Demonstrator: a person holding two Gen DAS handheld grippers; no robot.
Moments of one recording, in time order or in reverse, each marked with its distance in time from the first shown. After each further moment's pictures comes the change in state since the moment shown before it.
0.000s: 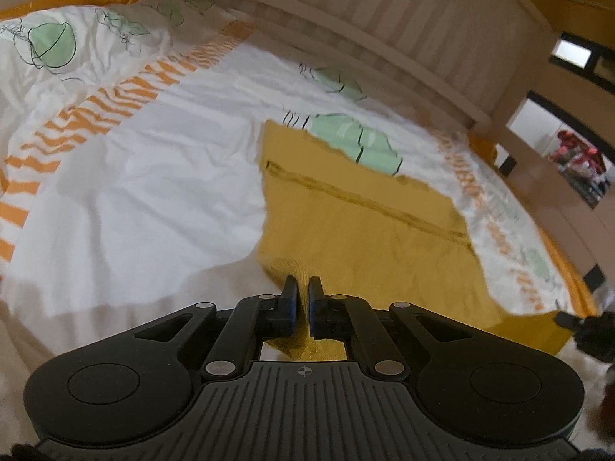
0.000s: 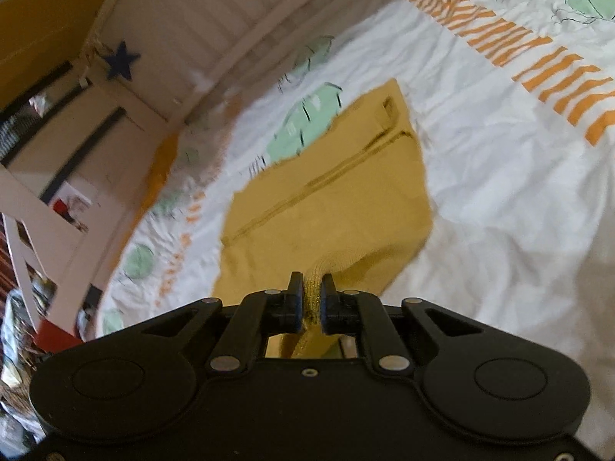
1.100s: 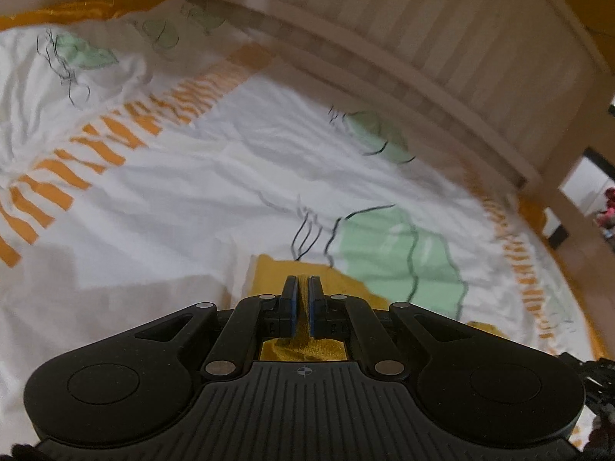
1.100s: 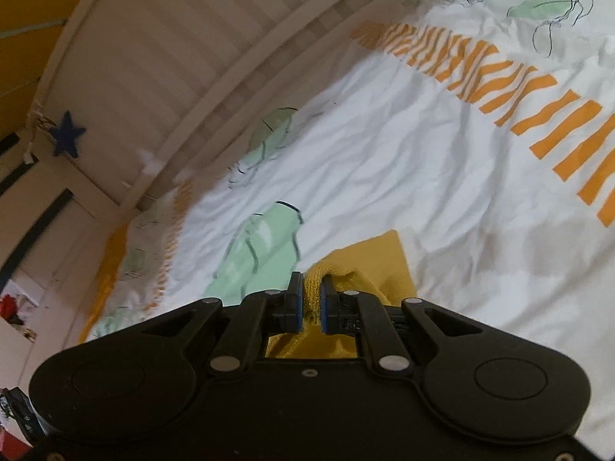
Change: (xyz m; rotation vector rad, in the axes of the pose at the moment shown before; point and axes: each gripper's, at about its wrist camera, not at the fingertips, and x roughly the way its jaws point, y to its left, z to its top) left arm 0.199 0.003 0.170 -0.071 -0.069 0.088; right arm 0.183 -0.052 0.181 0.046 -0.174 -0.084
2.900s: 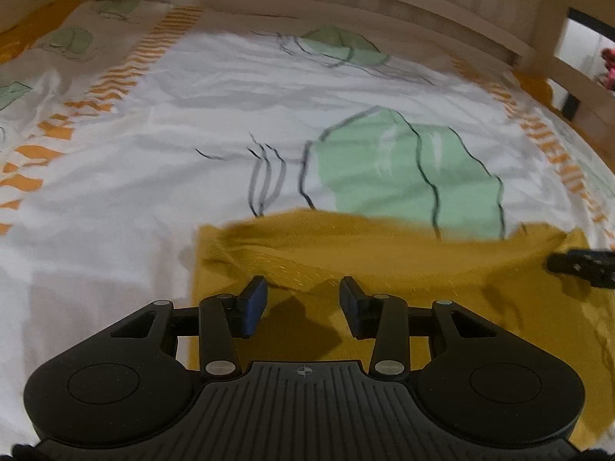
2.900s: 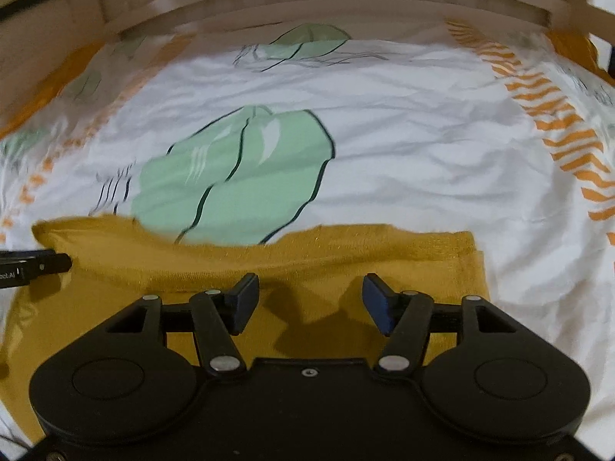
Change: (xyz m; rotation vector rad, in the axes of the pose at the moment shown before) left arm 0.080 -0.045 -0.013 0.328 0.169 0.068; right arm 0.106 0.091 -0.040 -0.553 0.195 -0.264
